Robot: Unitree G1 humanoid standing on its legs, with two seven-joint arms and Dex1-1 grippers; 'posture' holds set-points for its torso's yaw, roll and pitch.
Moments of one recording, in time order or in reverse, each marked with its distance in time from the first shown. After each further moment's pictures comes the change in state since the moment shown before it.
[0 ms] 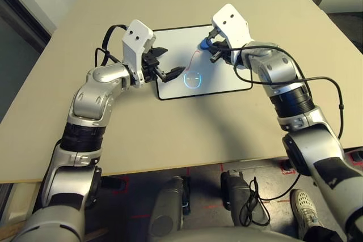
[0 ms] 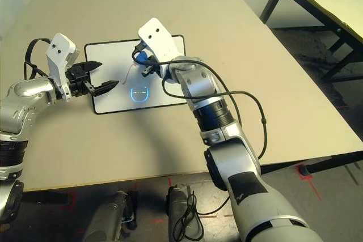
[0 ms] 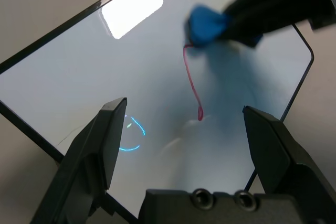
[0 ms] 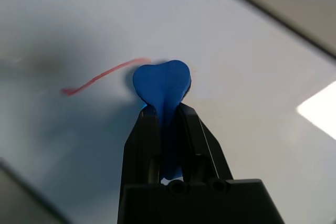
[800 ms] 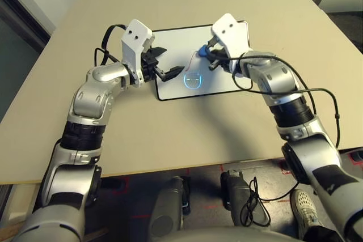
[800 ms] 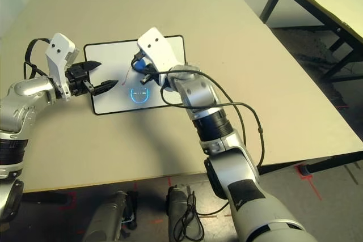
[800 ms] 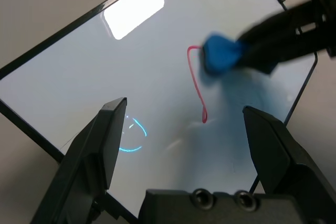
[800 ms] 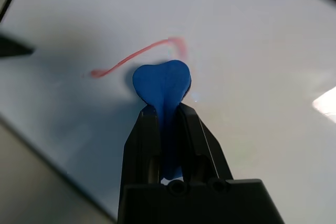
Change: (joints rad) left arm -0.010 0.001 0.000 0.020 0.000 -0.015 -0.004; right arm 0.050 0.011 0.009 -0.075 0.023 0.065 -0.016
